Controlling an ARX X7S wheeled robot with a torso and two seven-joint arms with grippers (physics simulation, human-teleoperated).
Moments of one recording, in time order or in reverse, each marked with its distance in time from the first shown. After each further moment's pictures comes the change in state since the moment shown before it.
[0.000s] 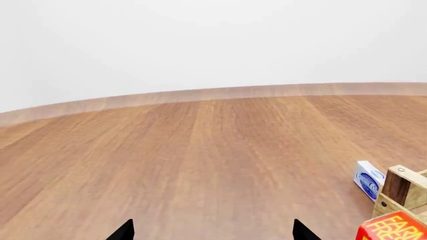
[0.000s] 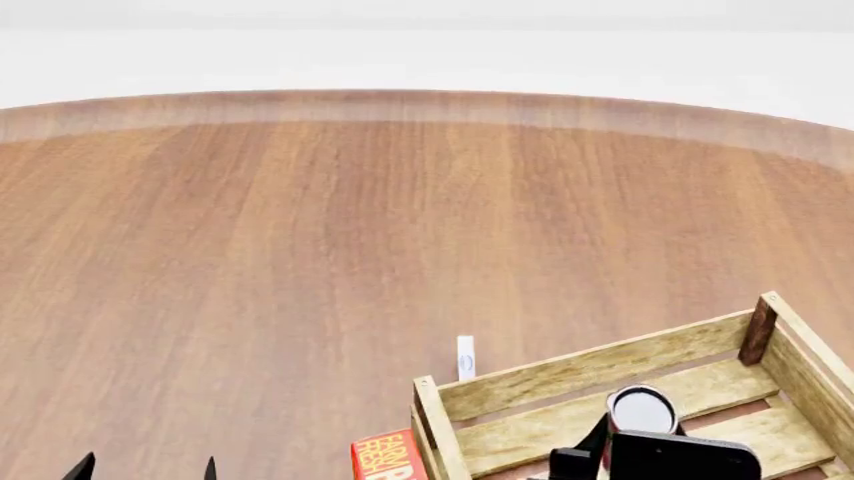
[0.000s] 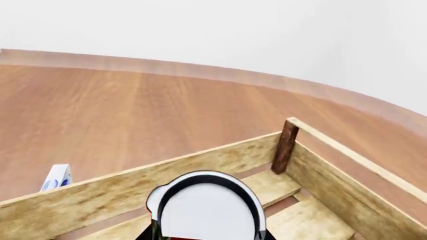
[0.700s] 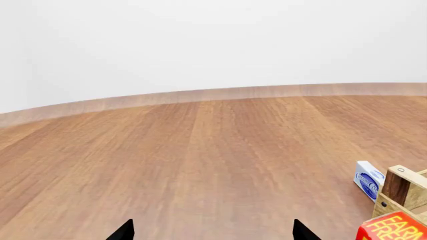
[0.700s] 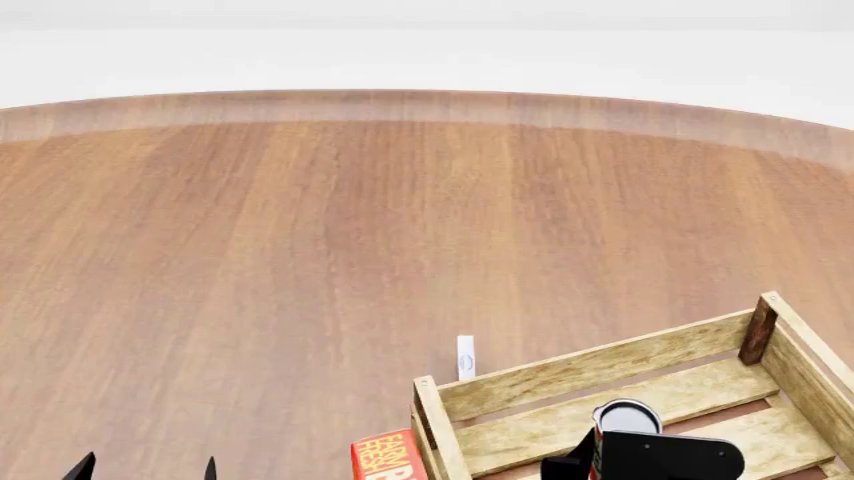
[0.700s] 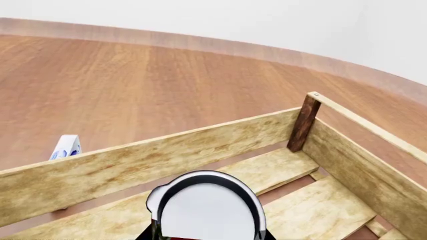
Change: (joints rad) left arm -0.003 -0.006 0.010 -0.005 -0.005 0.008 -0.006; right arm 0.034 -0.028 -0.010 0.076 0.040 0.055 -0.069
